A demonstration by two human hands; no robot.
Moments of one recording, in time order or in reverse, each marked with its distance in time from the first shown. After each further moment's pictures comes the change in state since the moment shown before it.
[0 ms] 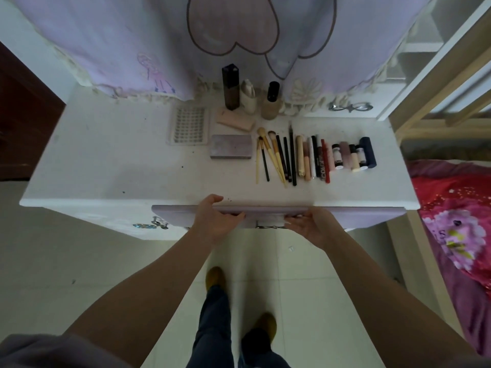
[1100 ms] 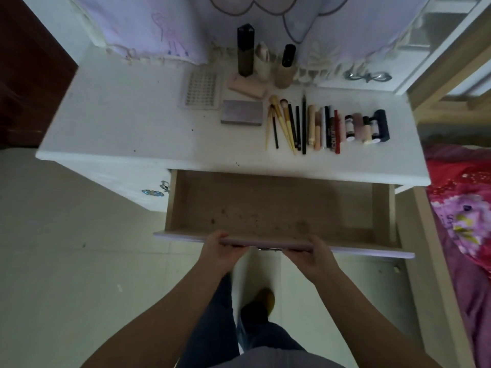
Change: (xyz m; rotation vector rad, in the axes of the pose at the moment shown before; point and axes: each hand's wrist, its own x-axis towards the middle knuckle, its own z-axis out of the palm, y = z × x) left_hand -0.026 -0.088 -0.115 -0.175 0.133 -0.050; right_hand -0.042 0.118 -0.035 0.519 0.118 0.236
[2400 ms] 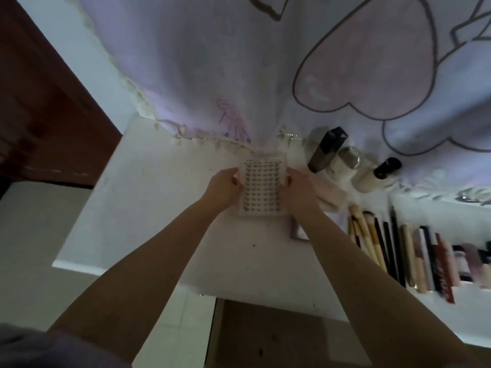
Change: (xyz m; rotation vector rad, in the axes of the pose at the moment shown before) left_hand 0.065 0.317 0.237 1.744 0.121 0.912; right_hand 0.088 -0.032 0.414 -1.609 -0.073 -0.978
